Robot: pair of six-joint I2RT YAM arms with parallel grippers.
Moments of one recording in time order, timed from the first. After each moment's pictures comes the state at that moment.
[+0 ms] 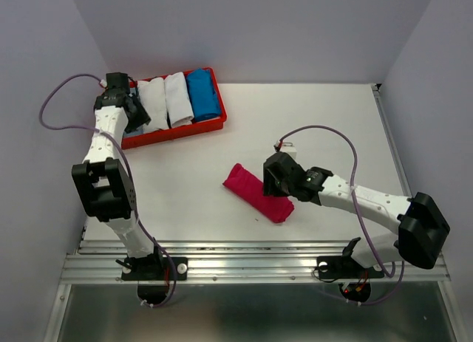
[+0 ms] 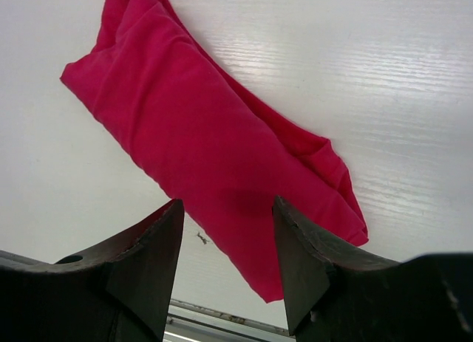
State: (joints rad) left arm 0.09 1.76 1.61 -0.77 -0.06 -0.42; right arm 0.88 1.36 0.93 -0.49 0.33 0.74
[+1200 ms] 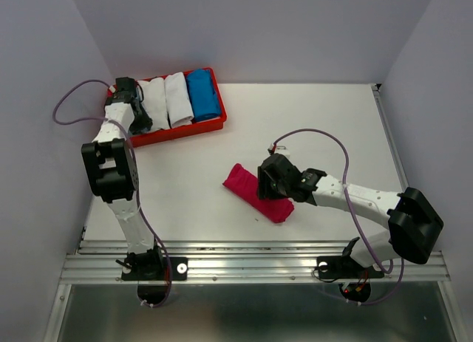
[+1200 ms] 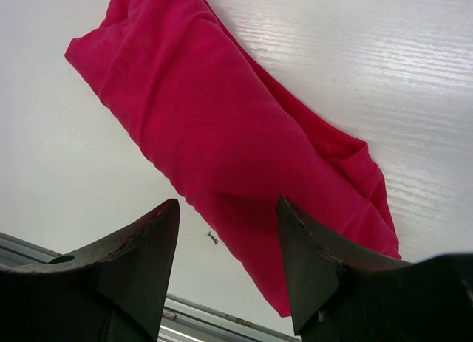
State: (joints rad) left arm 0.18 1.99 1.67 -0.68 -0.09 -0.41; right arm 0.88 1.41 0.90 -0.40 0.23 0.72
